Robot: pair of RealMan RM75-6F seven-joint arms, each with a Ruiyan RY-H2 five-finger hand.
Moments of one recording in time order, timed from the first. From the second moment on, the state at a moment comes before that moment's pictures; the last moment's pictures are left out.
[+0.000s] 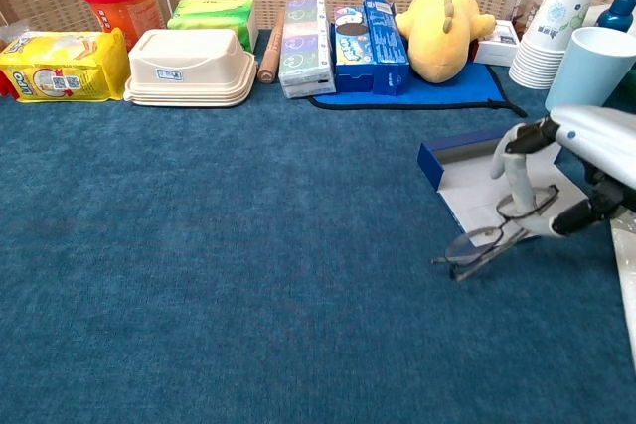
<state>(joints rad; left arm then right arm) 0.10 -0.89 0.05 -1.96 1.56 1.61 0.04 0.34 -1.57 0.09 -1.63 -1.43 1.23 -0.28</state>
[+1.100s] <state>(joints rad) 0.11 -0.88 0.05 -1.97 1.57 1.61 0.05 0.46 -1.65 0.24 -1.41 -1.21 1.16 -0.26</state>
